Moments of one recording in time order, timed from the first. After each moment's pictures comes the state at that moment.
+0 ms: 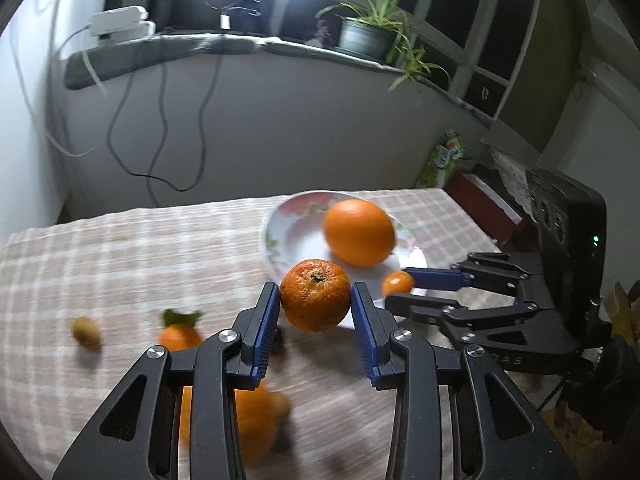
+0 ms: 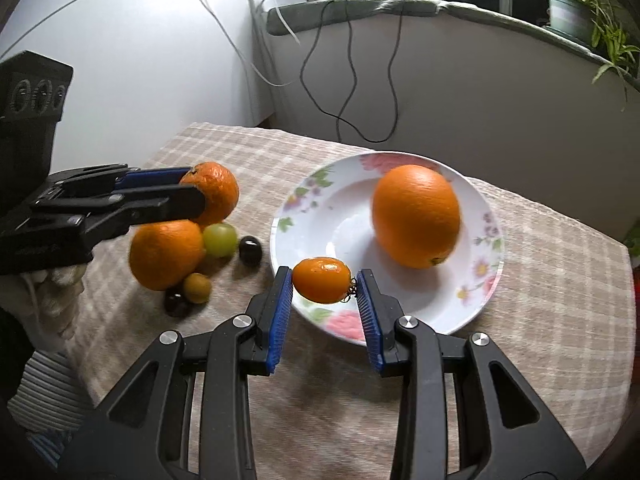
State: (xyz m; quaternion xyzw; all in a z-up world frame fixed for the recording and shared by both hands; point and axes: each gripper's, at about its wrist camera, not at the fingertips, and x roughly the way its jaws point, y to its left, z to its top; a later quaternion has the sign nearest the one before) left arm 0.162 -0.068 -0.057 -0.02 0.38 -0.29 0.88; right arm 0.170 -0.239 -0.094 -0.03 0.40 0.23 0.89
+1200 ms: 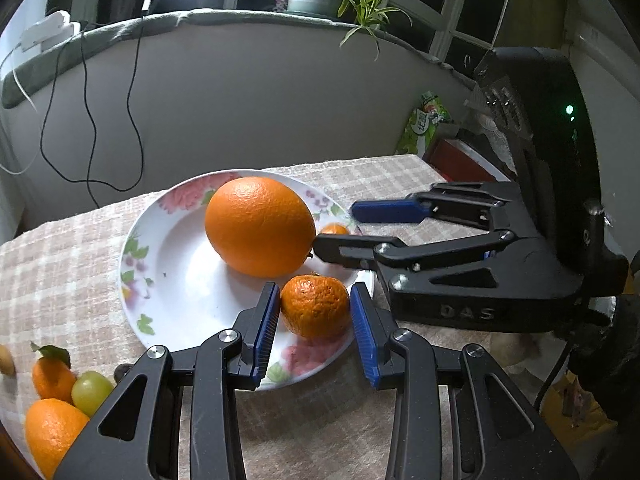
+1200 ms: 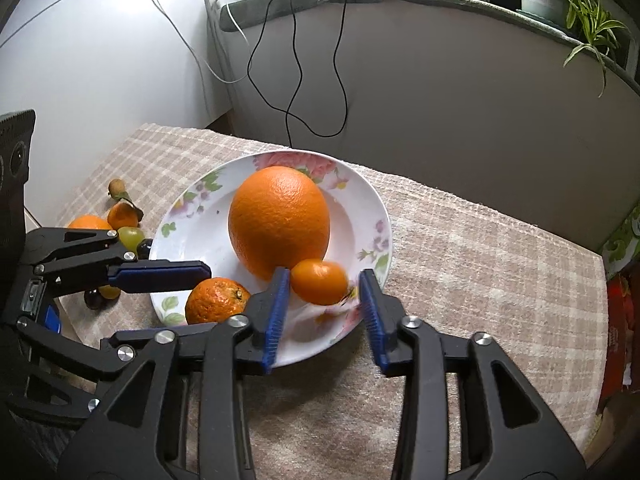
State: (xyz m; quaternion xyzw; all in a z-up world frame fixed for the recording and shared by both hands) left arm 0.174 -0.171 -0.088 0.02 0.40 -0.31 0.86; right arm 0.215 -0.308 -0.100 -0.04 0.41 0.20 0.89
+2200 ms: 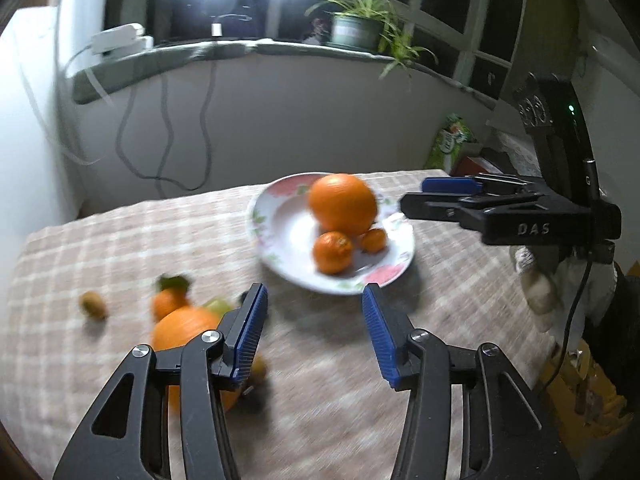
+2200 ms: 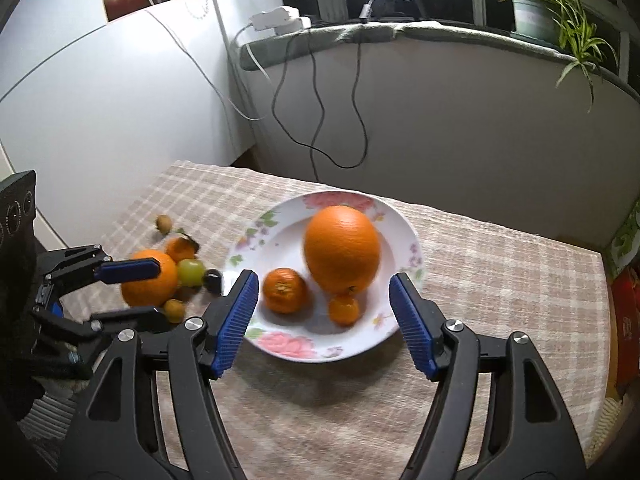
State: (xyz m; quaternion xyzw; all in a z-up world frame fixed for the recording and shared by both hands) left arm 0.118 -0.073 -0.057 0.02 0.37 -0.25 0.89; right arm 0.176 -0.290 -0.058 0.00 0.37 0.23 0.90
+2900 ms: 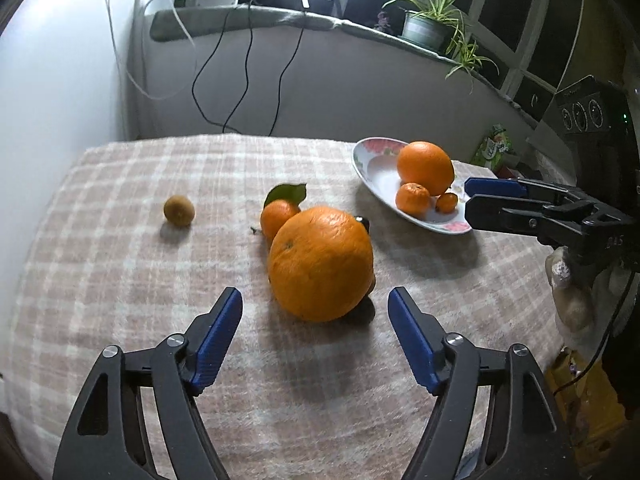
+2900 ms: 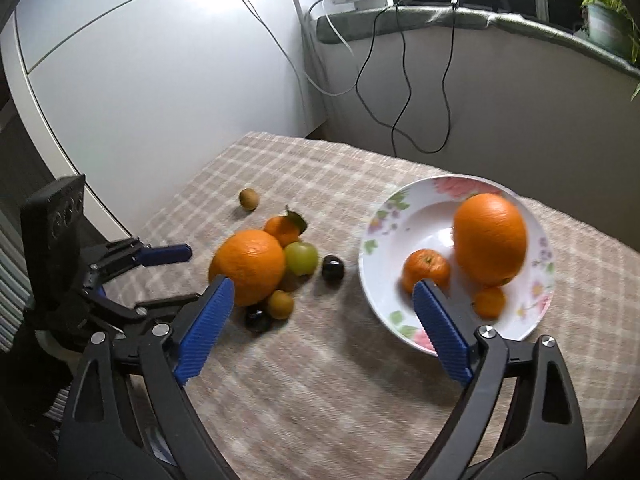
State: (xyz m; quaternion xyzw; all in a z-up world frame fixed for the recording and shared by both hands) left arm 0.102 0.007 -0.089 -0.04 0.41 -0.19 0.89; right arm 0.155 -0.199 -0.065 0.00 0.41 0.32 0.86
